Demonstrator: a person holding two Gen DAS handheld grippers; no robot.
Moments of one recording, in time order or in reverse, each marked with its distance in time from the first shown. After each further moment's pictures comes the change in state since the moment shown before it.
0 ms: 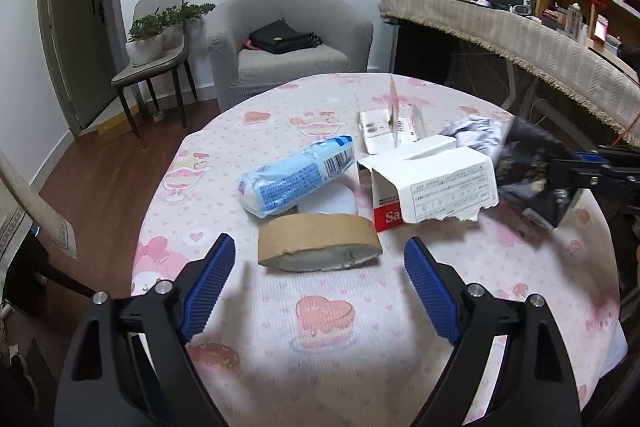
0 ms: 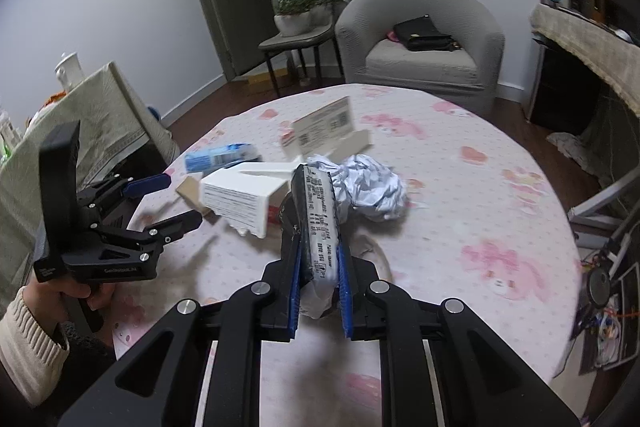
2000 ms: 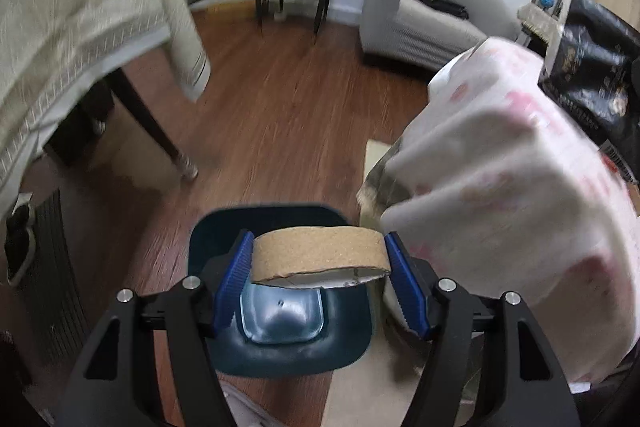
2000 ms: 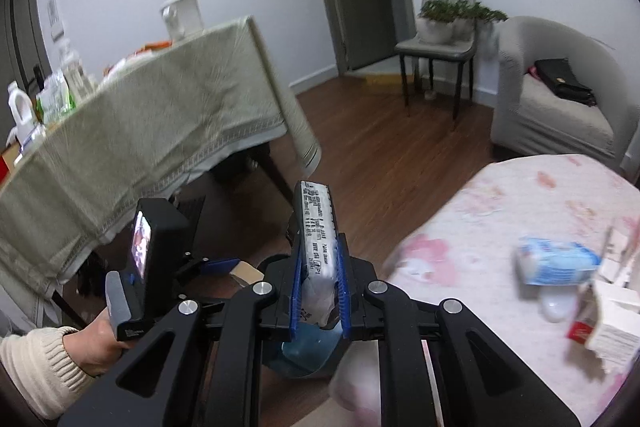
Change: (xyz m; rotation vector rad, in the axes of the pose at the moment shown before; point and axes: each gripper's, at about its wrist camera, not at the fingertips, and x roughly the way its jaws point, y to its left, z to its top) left arm -0.053 0.220 -0.140 -0.395 0.208 0.199; right arm 0.111 0.289 0.043 -0.244 0.037 0.294
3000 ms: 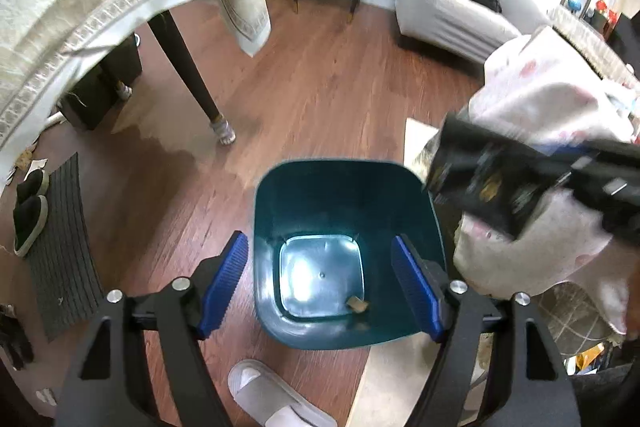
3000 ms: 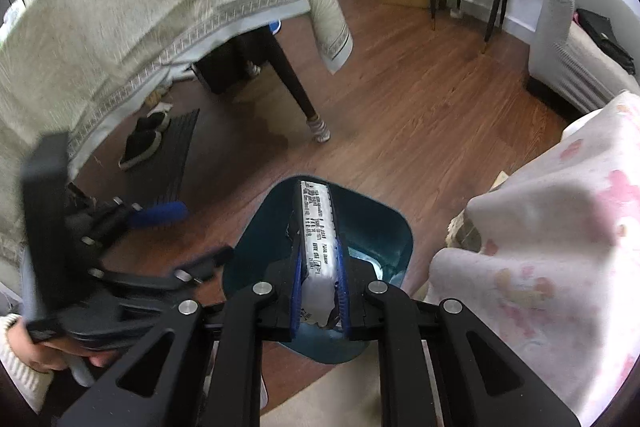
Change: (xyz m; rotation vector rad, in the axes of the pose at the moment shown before) left arm -0.005 0.075 -0.026 -0.066 0.034 0.037; right arm 0.153 0.056 -0.040 -0.032 0.339 -0.013
